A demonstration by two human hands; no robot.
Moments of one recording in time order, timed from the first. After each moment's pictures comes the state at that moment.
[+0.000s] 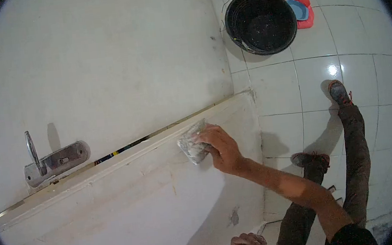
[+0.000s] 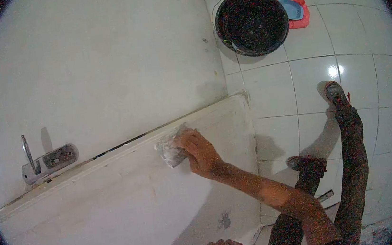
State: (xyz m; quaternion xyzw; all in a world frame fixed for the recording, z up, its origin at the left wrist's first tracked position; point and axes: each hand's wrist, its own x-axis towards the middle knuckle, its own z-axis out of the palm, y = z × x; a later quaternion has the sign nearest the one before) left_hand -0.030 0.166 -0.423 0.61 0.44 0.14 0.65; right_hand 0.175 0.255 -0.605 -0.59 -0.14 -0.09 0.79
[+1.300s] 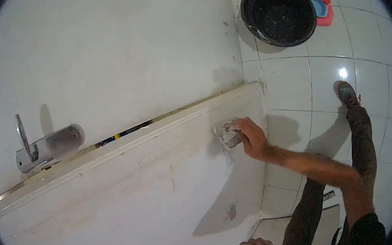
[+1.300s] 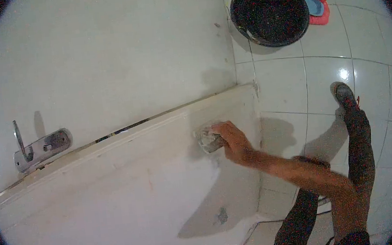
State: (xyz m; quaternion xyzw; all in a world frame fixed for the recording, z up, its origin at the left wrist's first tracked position) left_hand -0.042 0.138 -0.435 0.59 0.46 0.18 0.64; right_hand 0.153 0.223 -0.684 -0.63 -0.24 0.01 0.74
